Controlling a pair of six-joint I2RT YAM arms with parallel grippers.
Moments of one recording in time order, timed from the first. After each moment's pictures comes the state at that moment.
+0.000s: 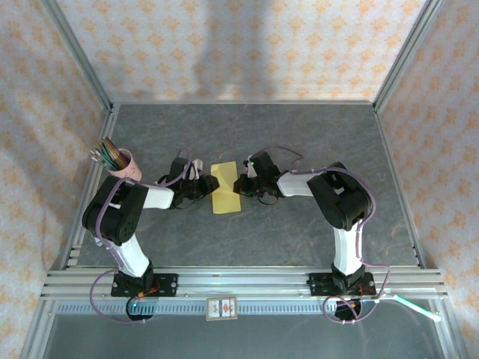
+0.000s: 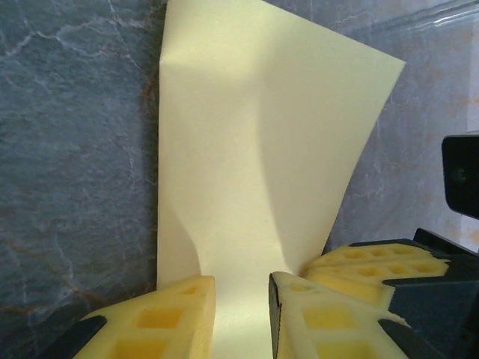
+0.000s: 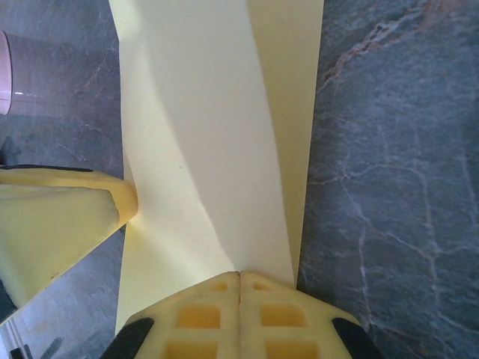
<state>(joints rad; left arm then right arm) -0.27 1.73 0.65 0.32 0.47 -0.80 0.62 1.98 1.04 0.07 -0.44 0.71</state>
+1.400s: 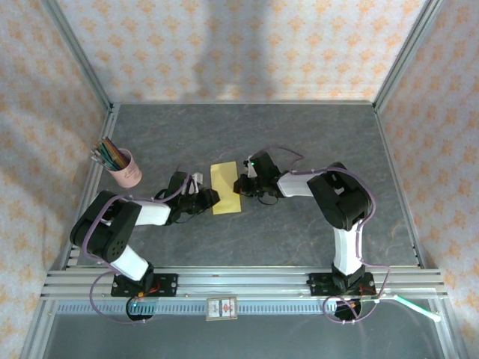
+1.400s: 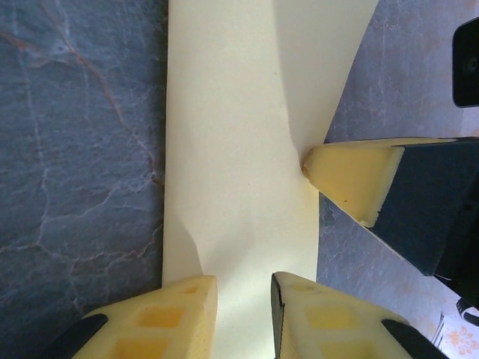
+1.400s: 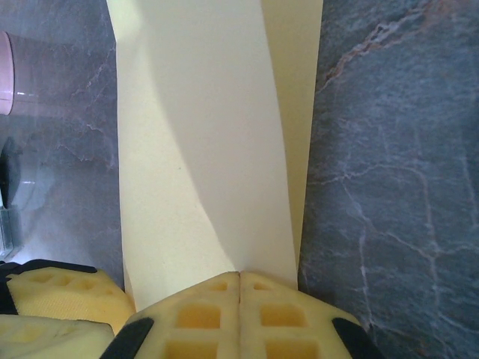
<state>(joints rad) -0.34 1.58 0.47 0.34 0.45 -0.88 0.62 1.98 1.03 0.08 -0.44 0.71</state>
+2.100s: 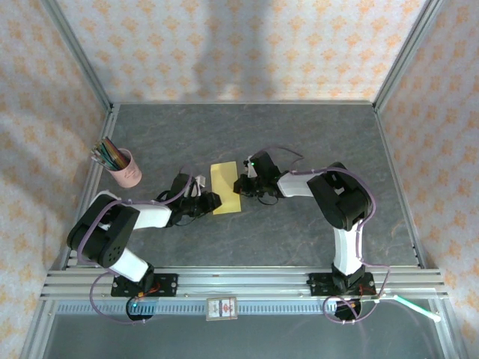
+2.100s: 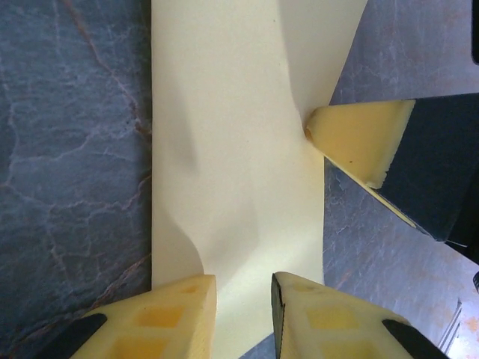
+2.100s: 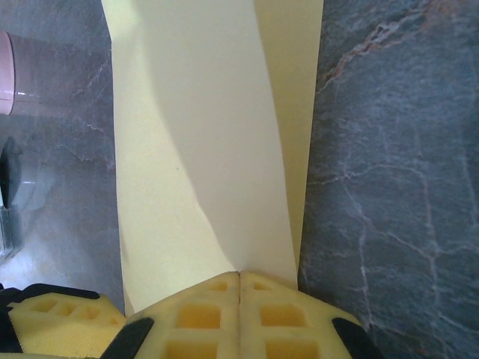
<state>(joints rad) -0.39 1.54 0.47 0.27 0.42 -0.86 0.62 1.98 1.03 0.08 -0.44 0.71</state>
